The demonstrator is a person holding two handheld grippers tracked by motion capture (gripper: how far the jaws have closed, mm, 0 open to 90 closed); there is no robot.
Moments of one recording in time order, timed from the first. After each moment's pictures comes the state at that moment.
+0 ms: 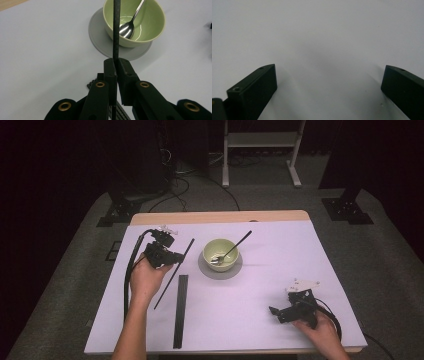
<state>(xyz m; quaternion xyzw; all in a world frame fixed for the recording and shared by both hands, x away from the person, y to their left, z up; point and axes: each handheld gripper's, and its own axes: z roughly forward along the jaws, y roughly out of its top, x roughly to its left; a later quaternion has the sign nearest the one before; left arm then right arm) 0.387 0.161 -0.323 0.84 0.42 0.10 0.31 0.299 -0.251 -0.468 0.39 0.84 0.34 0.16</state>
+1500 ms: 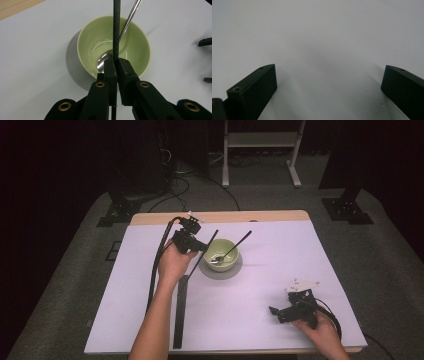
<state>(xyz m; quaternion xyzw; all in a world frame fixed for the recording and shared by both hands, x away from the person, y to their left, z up) 0.435 0.097 -0.324 0.86 0.40 0.06 0.31 0.299 -0.251 -0.468 0.39 0.84 0.34 0.16</state>
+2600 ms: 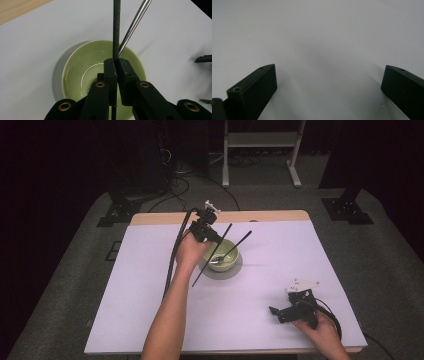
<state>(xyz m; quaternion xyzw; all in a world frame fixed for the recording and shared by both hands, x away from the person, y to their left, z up) 0.477 0.055 -0.329 0.86 0.40 0.03 0.31 0.299 -0.251 -0.468 0.39 0.84 0.35 0.16</state>
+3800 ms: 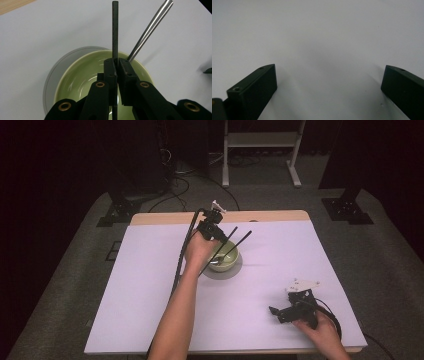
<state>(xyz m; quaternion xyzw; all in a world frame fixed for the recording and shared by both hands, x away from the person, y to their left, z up) 0.501 0.038 -0.351 0.86 0.42 0.02 0.30 0.299 -0.251 -0.468 0.39 0.84 0.35 0.16</state>
